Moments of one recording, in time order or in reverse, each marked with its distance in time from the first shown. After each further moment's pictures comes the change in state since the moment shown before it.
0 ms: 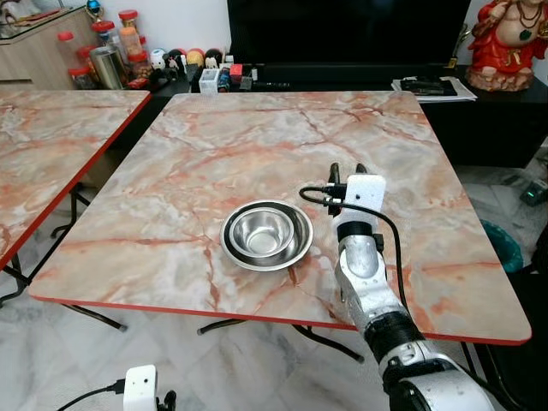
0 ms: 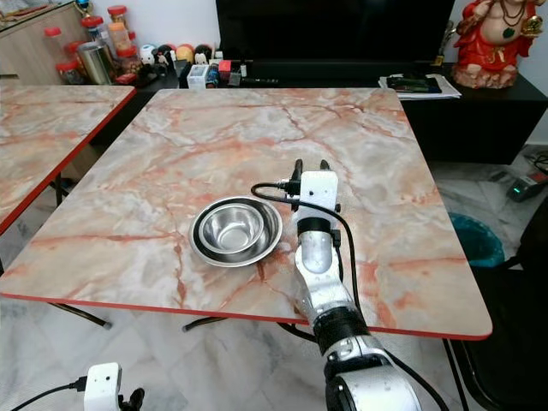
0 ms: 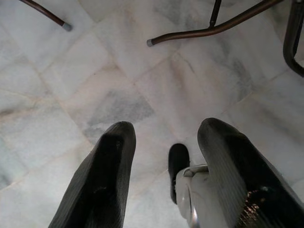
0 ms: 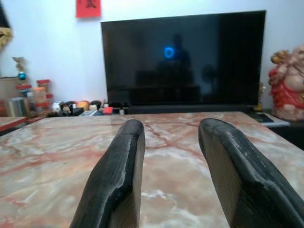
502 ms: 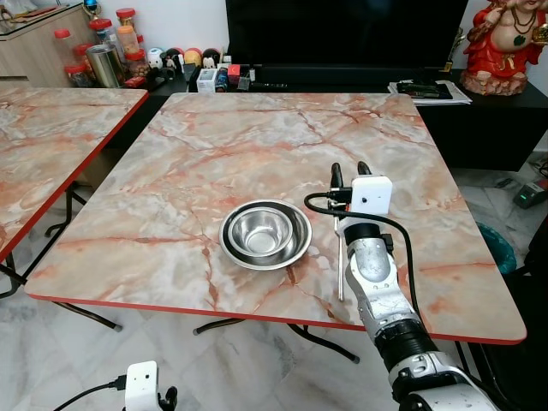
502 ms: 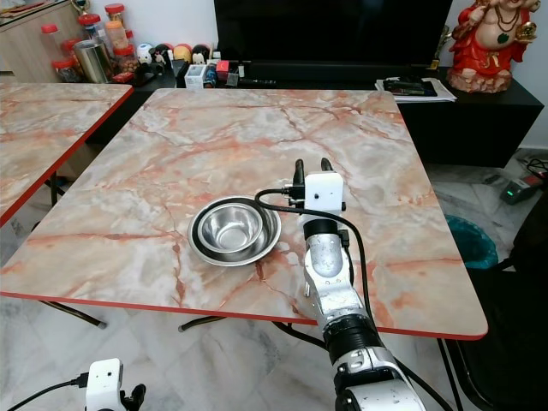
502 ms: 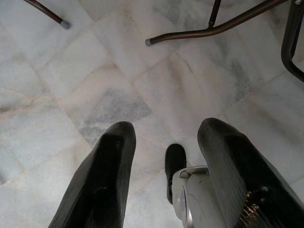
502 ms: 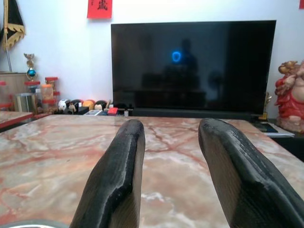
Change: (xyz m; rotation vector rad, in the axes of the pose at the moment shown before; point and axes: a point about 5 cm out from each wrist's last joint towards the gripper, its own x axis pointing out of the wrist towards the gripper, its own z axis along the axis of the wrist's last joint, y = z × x) left arm 0.002 -0.001 0.002 -0.012 0.004 0.006; right arm -0.002 -0.008 0.002 -0.026 -0.004 0.037
